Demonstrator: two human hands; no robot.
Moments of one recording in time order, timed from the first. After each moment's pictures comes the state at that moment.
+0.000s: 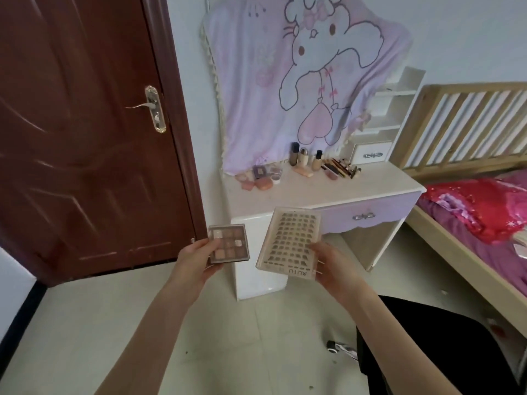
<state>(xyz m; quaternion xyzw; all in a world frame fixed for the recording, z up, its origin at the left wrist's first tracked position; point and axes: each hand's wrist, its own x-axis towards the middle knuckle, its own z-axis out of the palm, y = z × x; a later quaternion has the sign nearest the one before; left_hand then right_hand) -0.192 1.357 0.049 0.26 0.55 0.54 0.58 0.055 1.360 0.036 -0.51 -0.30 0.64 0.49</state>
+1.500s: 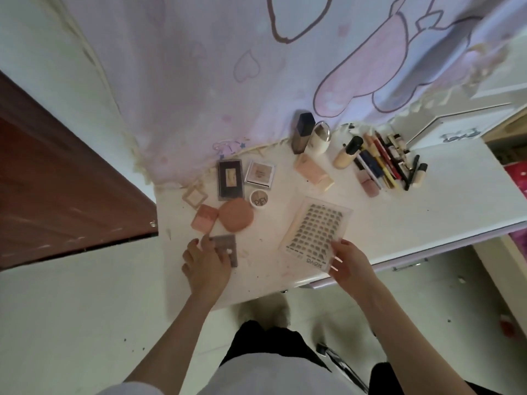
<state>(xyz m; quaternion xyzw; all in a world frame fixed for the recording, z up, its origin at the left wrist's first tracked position) -0.090 1.844 -0.136 0.48 0.84 0.06 0.27 0.162 1.856 -0.108 -0.64 -0.04 0.65 0.40</state>
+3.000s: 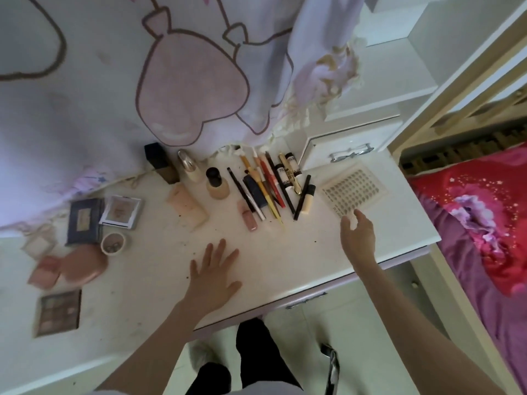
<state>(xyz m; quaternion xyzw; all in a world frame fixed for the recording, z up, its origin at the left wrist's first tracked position) 0.191 1.926 -0.157 0.72 0.60 -0.19 0.30 0.479 1.970 -0.129 -0.84 -0.34 0.34 0.26</state>
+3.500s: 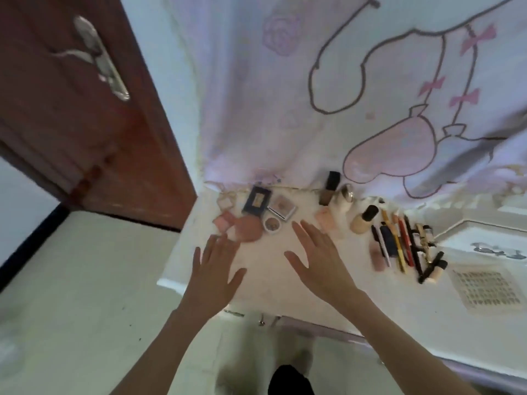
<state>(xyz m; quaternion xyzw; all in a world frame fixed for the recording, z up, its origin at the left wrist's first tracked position) -0.004 1.784 -0.056 0.58 0.79 0.12 0.14 0.186 1.898 -0.033 -0.42 -0.88 0.20 0.08</state>
